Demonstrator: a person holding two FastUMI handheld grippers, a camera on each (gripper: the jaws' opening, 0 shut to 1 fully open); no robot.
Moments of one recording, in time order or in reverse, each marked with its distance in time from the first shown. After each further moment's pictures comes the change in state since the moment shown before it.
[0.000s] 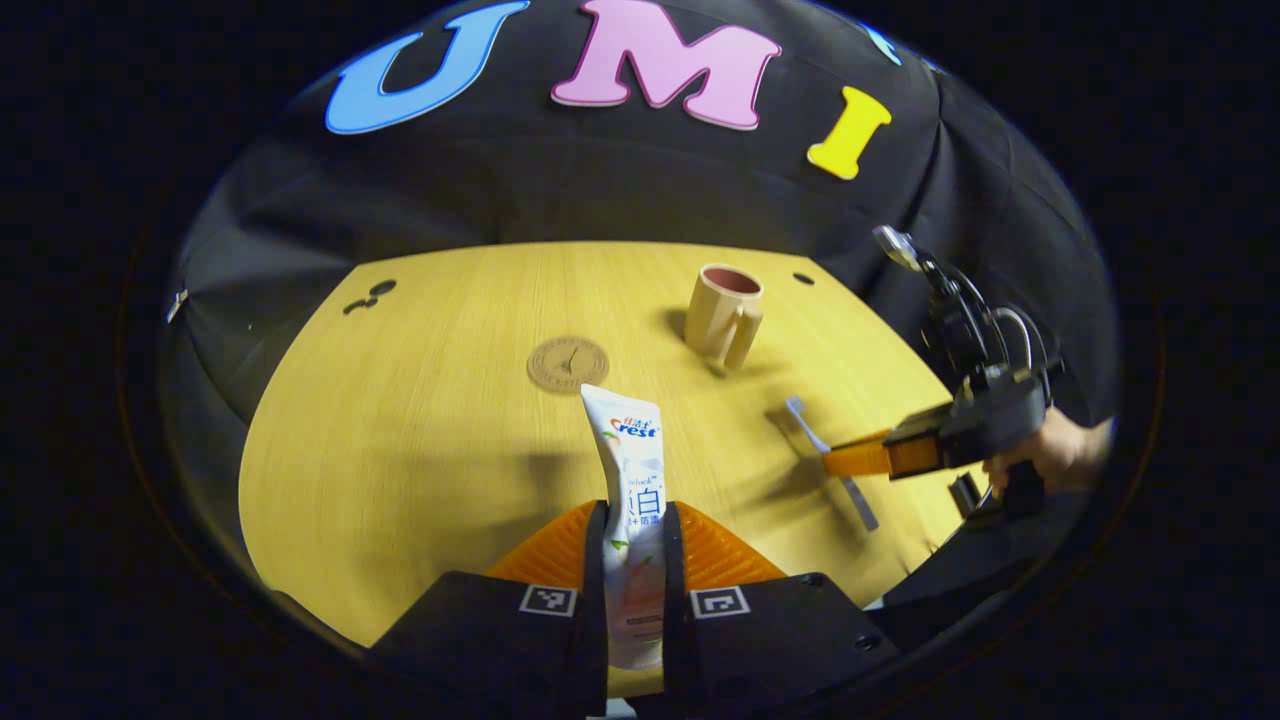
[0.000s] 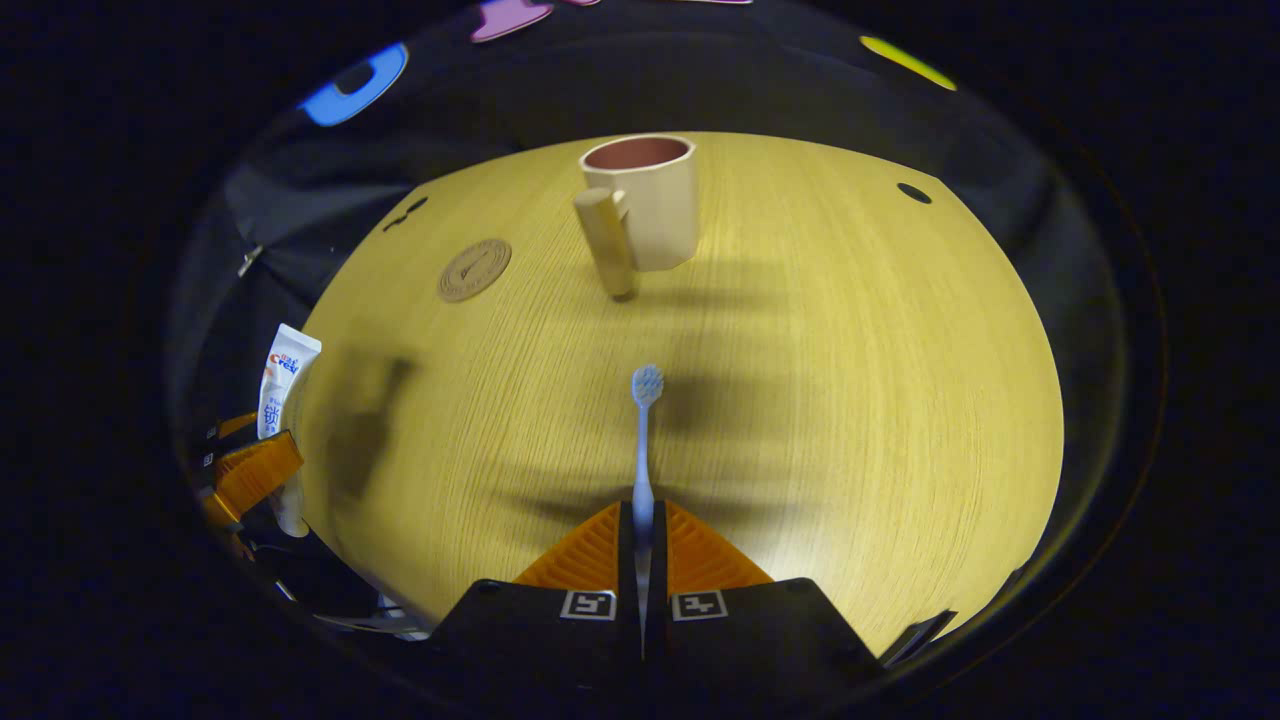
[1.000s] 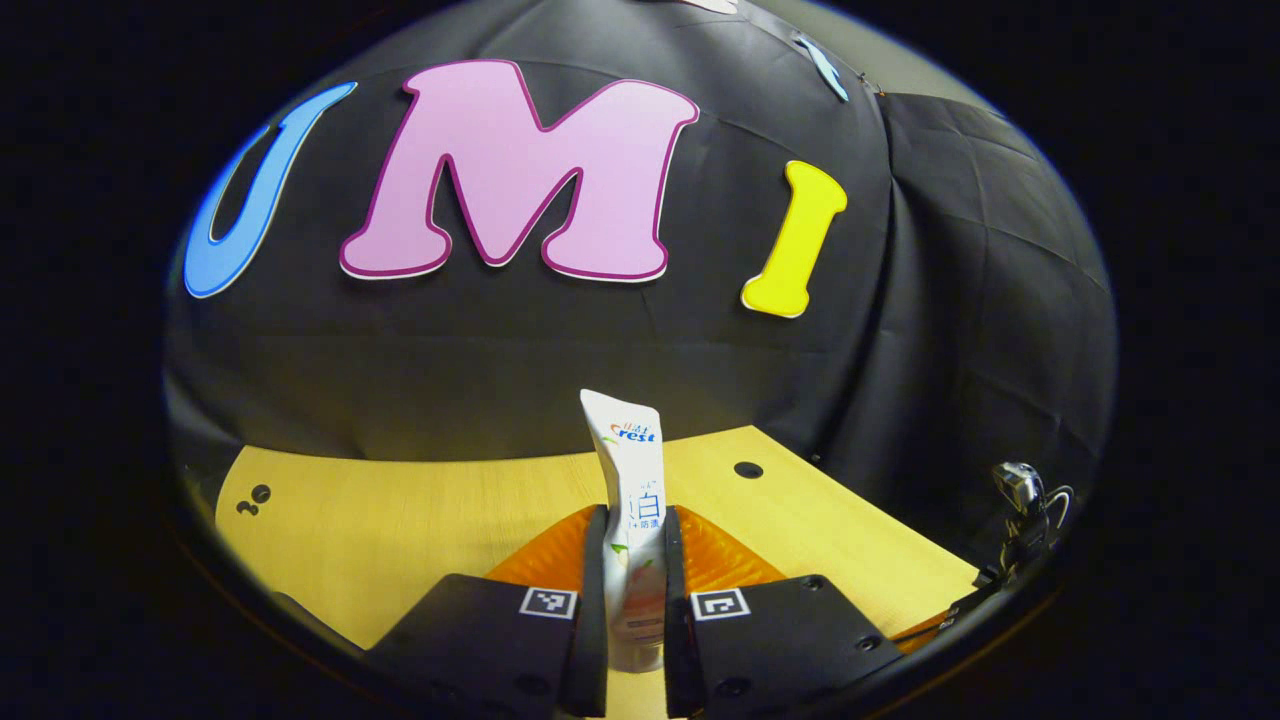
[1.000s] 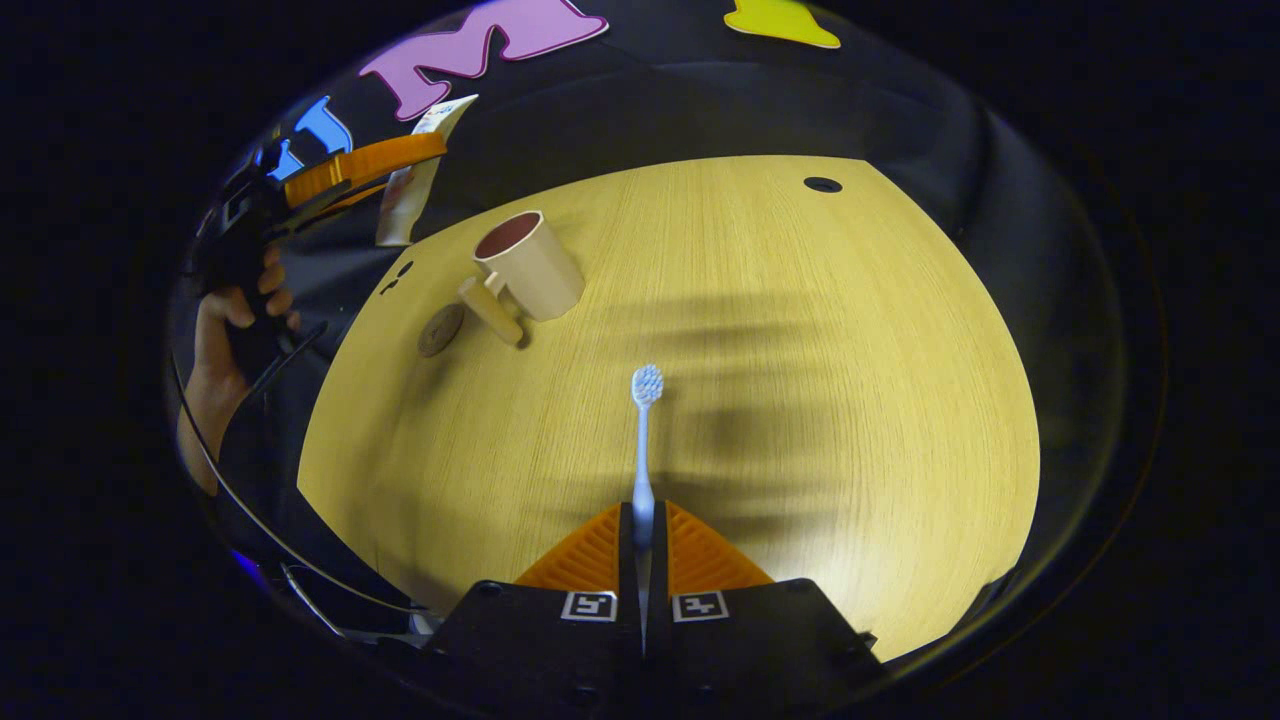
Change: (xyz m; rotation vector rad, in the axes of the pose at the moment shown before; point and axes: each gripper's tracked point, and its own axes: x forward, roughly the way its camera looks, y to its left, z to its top) left arm 0.151 -0.117 0.245 0.110 -0.406 -0.154; right arm -0.046 -0.103 0.007 0.062 -0.048 0.061
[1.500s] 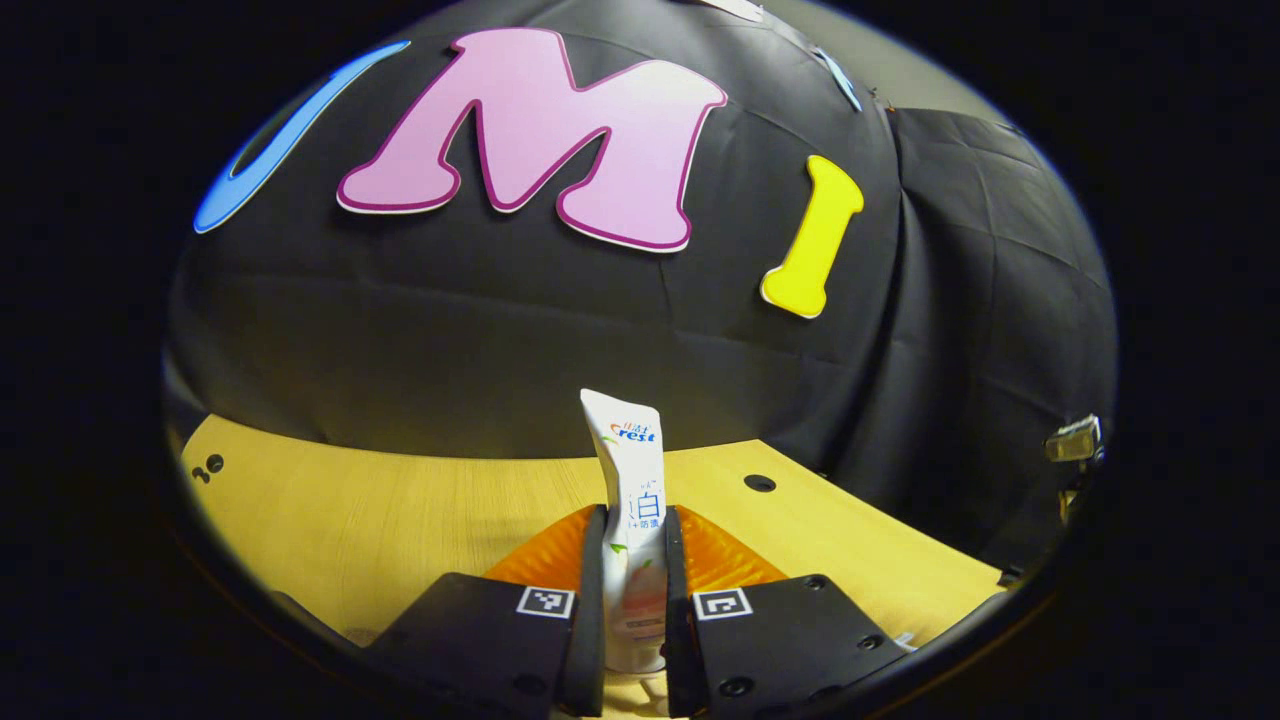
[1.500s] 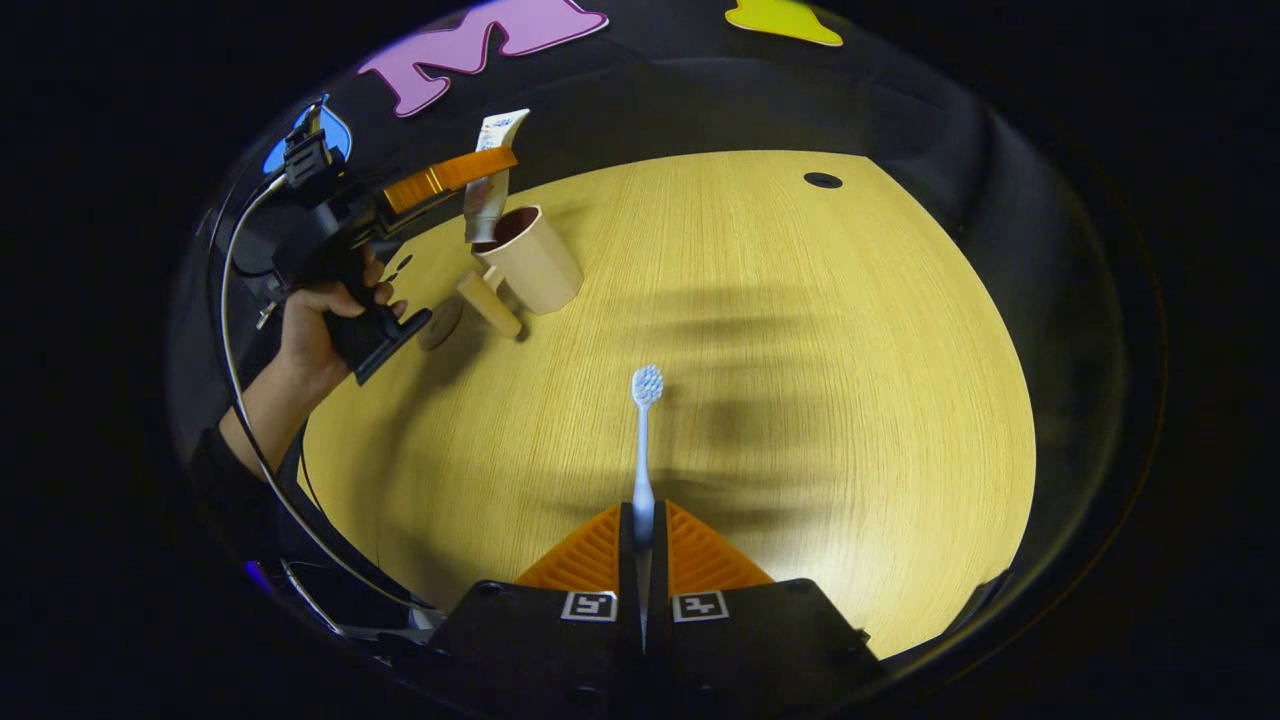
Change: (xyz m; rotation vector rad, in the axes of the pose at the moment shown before) left arm 0.051 0.016 -0.044 -0.026 -0.078 -0.044; right arm -0.002 0.003 -0.002 -0.018 0.020 0.003
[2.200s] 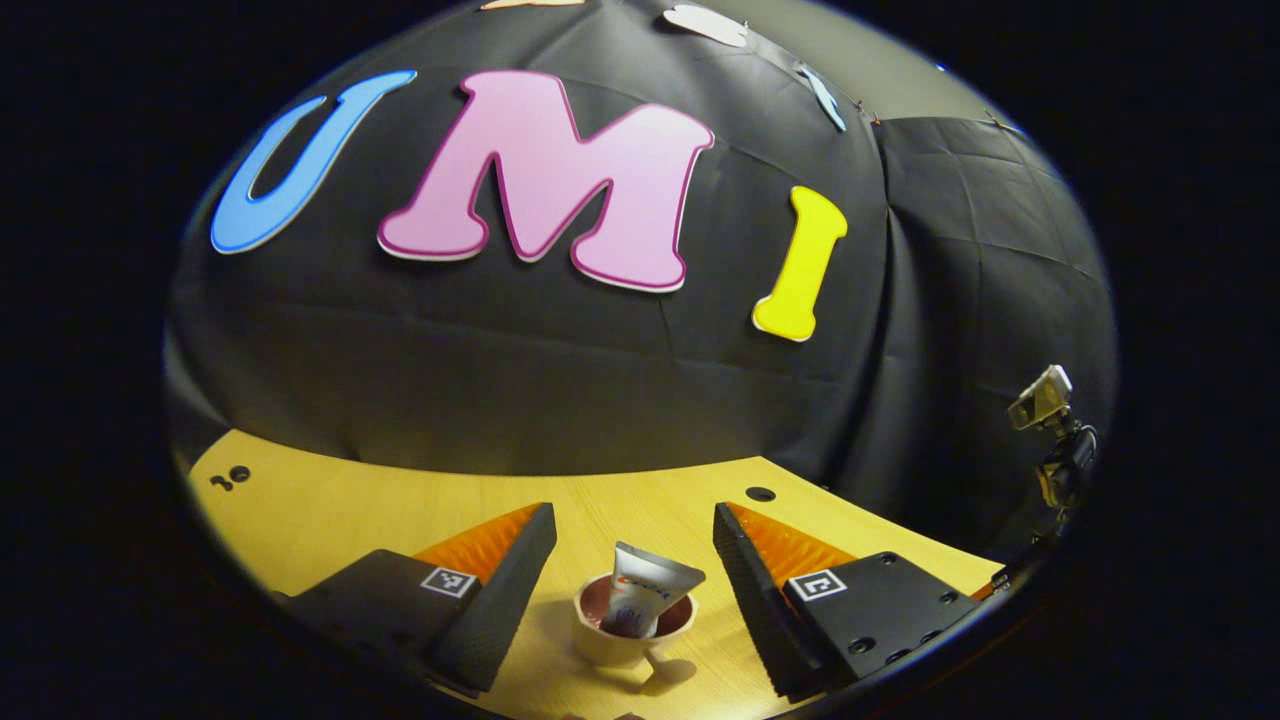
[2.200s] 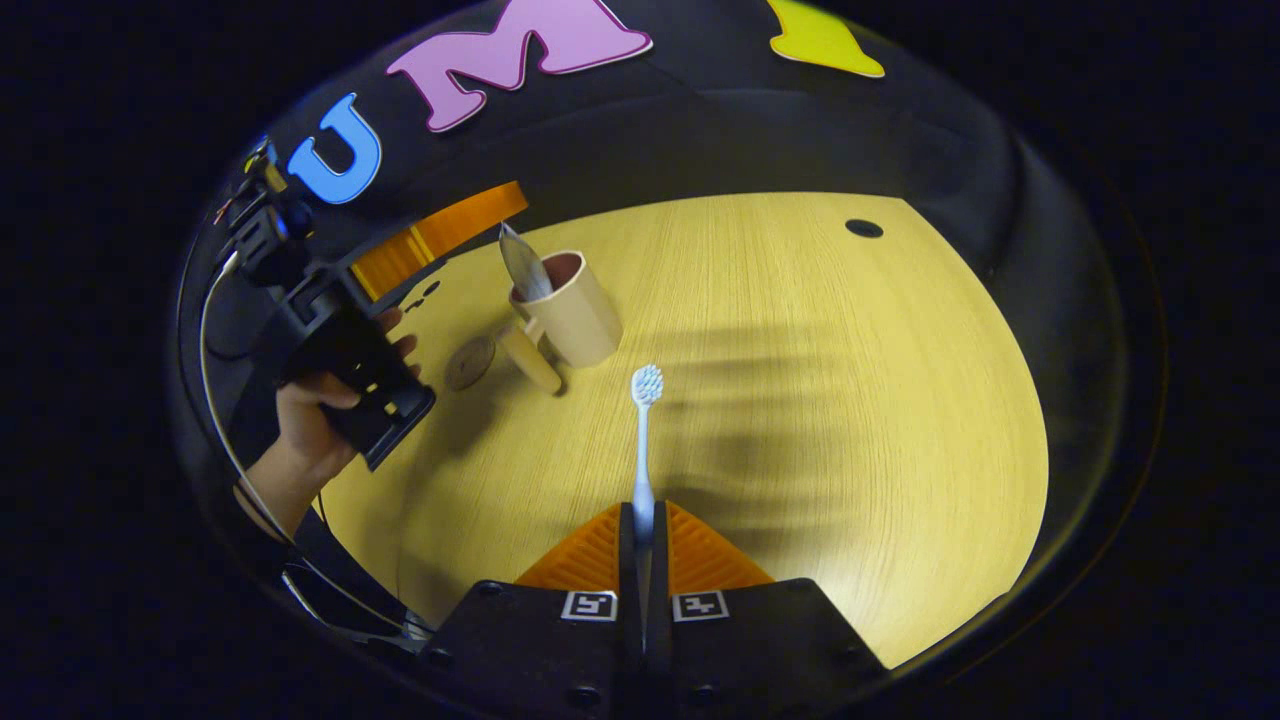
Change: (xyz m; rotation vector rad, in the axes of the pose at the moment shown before) left arm -0.074 0.002 0.026 0.014 -0.097 0.079; right arm 0.010 0.031 0.062 -0.054 -0.148 0.065
